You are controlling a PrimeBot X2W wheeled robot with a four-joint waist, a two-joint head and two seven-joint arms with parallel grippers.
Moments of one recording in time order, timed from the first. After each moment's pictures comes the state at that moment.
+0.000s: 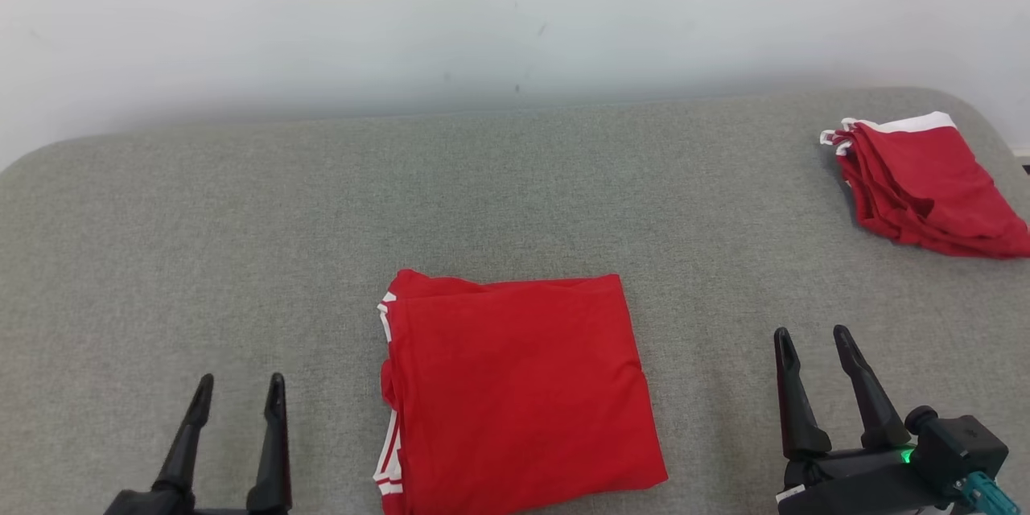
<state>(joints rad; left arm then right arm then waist) 0.03 0.18 -0.08 0.03 -0.27 -0.06 -0.26 -0.04 -0.12 0.08 0.15 0.32 0.13 -0.26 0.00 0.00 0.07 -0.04</state>
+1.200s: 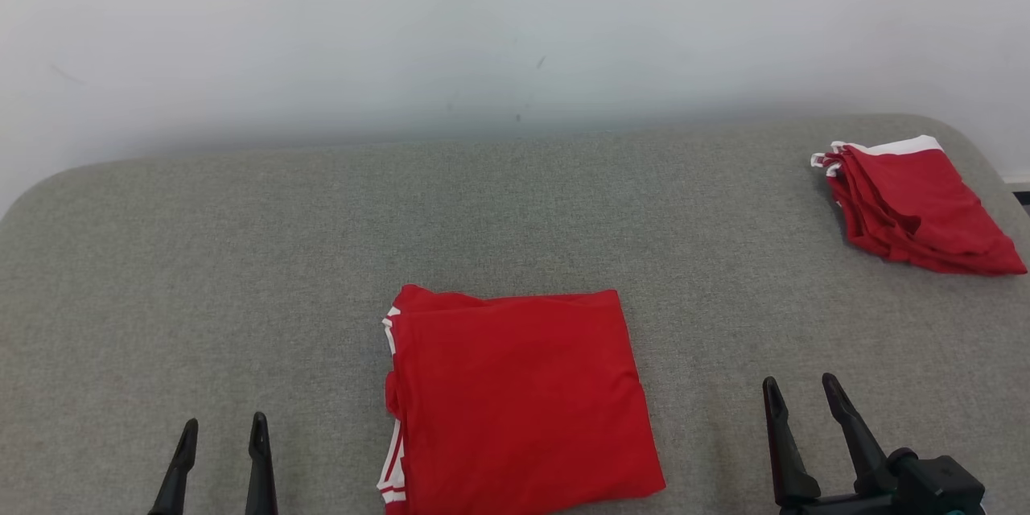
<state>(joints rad) 0.08 0.07 0.08 0.10 -0.17 -0.13 -0.26 0.04 -0.10 0.08 0.17 0.26 0.13 -0.26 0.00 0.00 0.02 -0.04</state>
